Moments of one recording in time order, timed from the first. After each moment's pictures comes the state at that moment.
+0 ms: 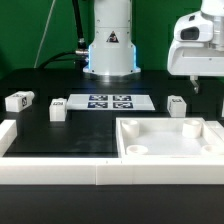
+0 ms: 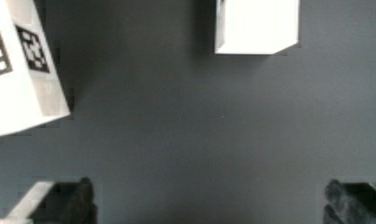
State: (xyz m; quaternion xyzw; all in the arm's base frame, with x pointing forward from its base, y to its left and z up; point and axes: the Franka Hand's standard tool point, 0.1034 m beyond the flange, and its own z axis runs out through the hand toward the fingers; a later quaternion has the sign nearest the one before) arm 0.444 0.193 0.059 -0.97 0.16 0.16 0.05
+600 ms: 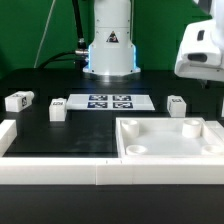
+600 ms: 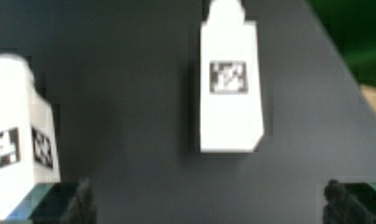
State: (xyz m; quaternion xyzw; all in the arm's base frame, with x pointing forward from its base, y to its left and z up) arm 0.438 0.203 0.060 -0.90 0.17 0.40 0.07
